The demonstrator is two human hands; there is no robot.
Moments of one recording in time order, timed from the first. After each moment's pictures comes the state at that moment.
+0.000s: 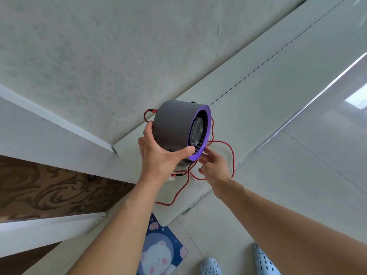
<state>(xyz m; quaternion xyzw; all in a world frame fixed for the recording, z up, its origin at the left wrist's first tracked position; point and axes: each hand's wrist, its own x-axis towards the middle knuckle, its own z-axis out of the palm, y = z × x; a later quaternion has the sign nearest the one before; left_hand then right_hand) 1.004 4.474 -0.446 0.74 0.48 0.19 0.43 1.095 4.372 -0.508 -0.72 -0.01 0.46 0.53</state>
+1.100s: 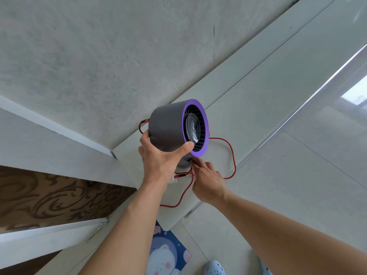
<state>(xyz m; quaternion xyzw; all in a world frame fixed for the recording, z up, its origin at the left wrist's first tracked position) 1.012 4.469 -0.443 0.66 0.52 0.23 0.50 1.077 4.368 -0.514 -0.82 -0.42 0.37 0.14</state>
